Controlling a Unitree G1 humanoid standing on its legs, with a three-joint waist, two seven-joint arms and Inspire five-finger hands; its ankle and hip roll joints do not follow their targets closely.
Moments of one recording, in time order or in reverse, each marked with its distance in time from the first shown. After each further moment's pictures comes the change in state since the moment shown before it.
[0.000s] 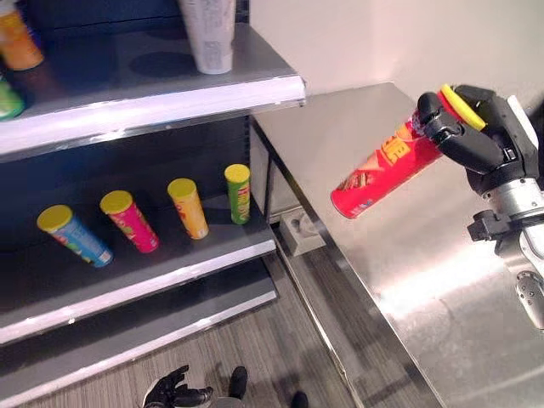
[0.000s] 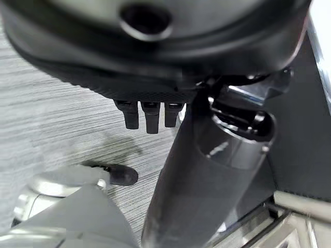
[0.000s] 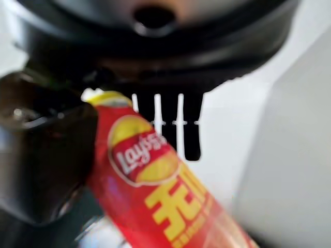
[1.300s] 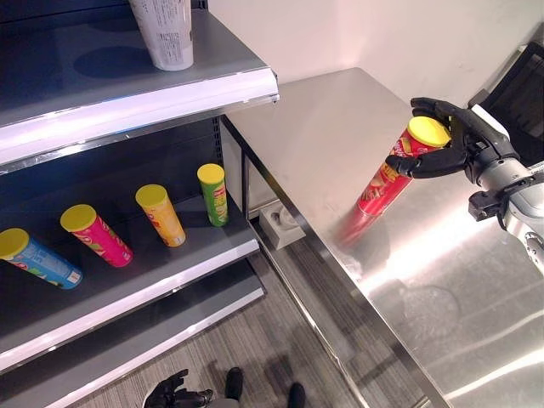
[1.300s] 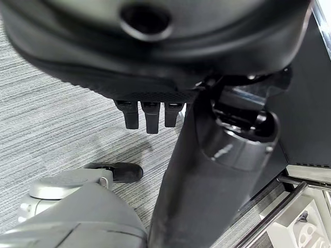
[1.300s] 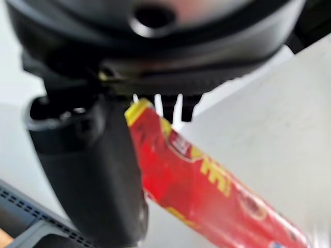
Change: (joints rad) left arm 0.005 0.013 -0.036 0.048 0.002 0.000 0.001; right arm -0.384 -0.201 0.495 0.447 0.007 0.116 0.052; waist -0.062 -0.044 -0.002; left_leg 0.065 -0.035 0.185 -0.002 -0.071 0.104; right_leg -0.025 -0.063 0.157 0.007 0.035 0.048
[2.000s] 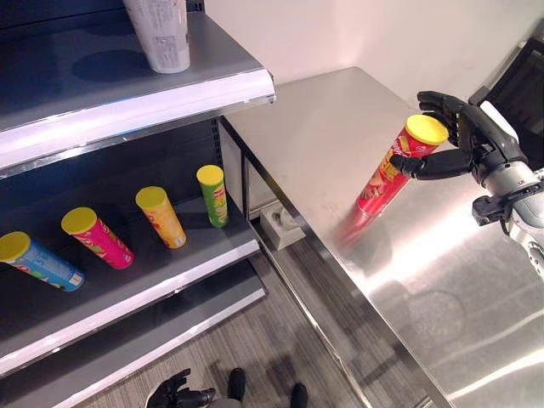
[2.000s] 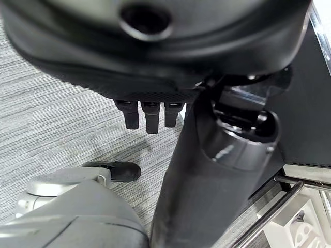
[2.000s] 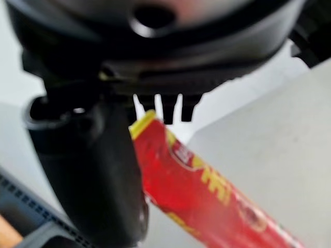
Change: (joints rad) left arm 0.005 -0.014 0.002 -0.011 -0.001 0.000 0.001; right arm 0.080 0.018 -0.093 -0.036 -0.044 -0.032 -0.031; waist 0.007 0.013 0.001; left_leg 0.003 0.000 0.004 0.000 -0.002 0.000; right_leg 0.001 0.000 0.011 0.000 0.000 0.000
